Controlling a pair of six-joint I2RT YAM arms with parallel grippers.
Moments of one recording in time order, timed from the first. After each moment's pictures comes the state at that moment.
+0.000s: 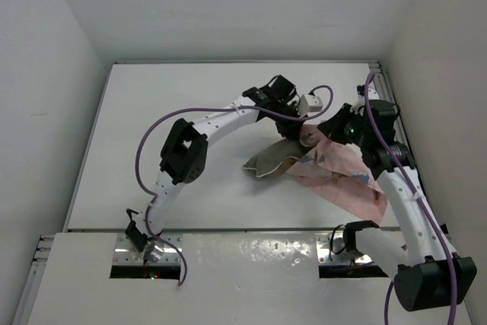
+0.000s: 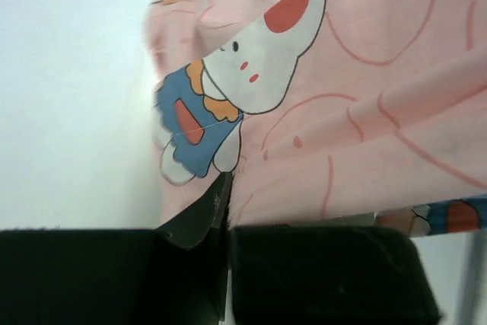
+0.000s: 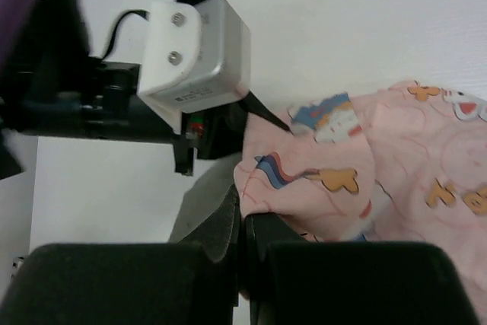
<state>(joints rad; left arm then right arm) -0.77 2.33 2.07 -0.64 0.63 0.37 0.09 0.95 0.85 -0.42 -0.26 0.49</state>
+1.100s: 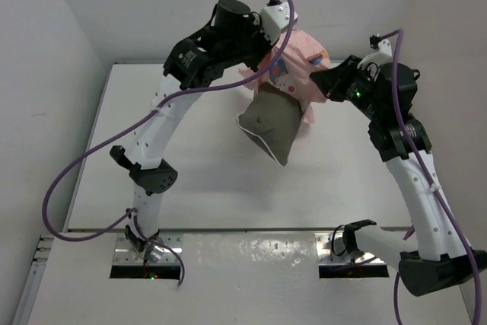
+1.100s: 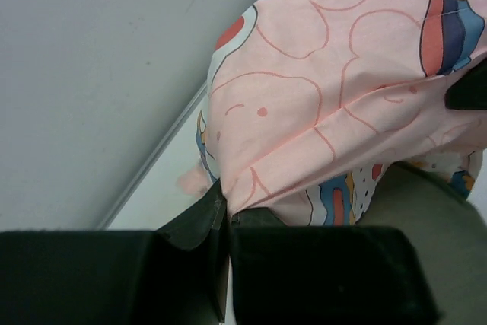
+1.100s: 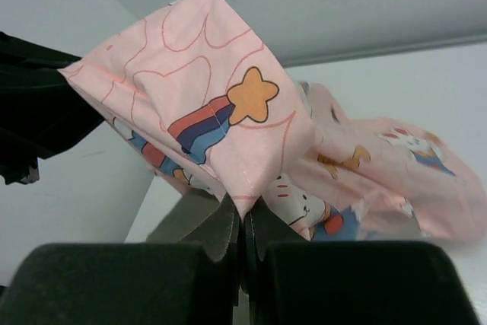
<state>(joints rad) -0.73 2.03 2.72 -1.04 0.00 0.42 0.19 1.08 1.26 -0.31 -0.27 0.56</state>
